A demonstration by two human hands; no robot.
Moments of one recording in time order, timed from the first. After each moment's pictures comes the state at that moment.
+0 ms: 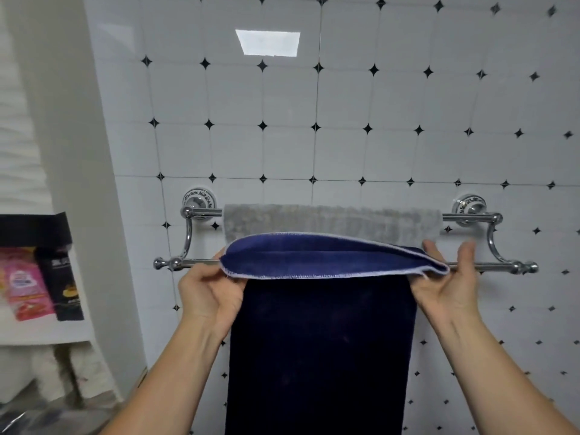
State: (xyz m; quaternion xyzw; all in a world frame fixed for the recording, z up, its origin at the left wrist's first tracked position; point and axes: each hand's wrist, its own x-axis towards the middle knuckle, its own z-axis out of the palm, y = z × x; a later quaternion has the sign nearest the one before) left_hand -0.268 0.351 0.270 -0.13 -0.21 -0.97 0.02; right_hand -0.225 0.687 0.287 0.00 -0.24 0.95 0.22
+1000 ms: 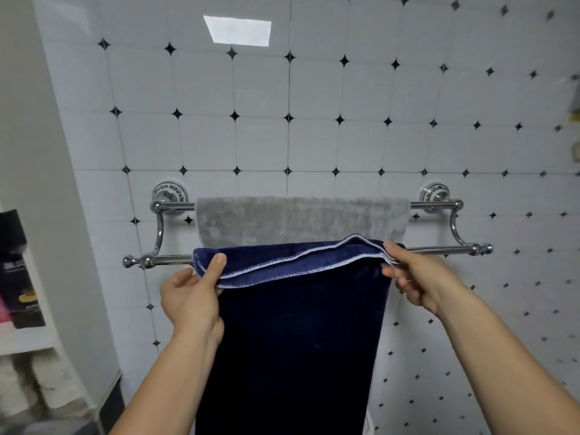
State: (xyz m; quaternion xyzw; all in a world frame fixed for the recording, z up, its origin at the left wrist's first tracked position) left_hand -0.254 0.375 0.254 0.10 -0.43 -0.87 0.22; right_hand -0.190 0.694 0.302 -0.22 -0.68 0.68 0.14
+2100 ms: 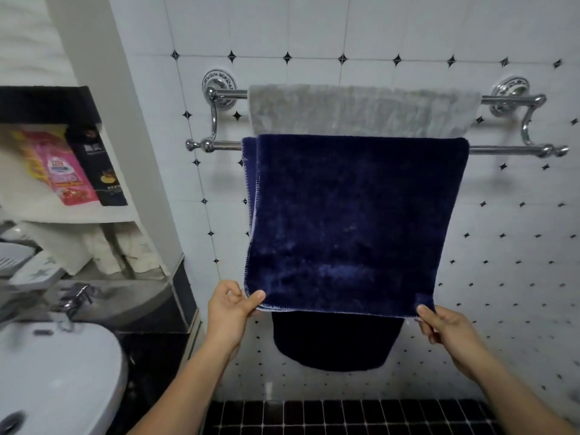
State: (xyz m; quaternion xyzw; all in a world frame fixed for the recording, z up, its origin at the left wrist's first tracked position) left_hand -0.160 0.299 0.051 0.06 -0.63 -0.77 0.05; right_hand -0.089 0.695 0.039 -0.15 -0.79 0.60 0.06
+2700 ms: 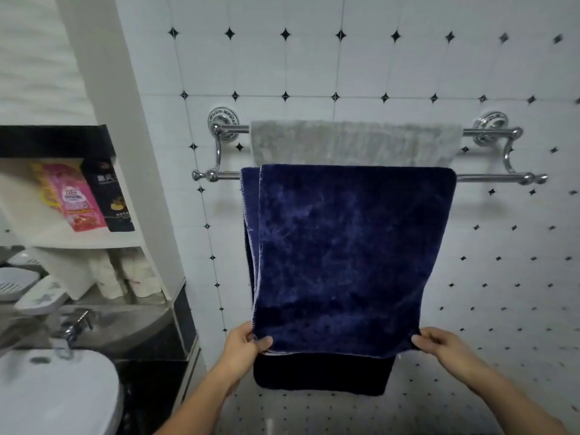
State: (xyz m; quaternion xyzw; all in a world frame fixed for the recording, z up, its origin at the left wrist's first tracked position) left_hand -0.156 0.305 0.029 0.02 -0.70 -0.71 -0.11; right_hand -0.095 0.711 0.040 -0.16 -0.82 0.54 -0.05
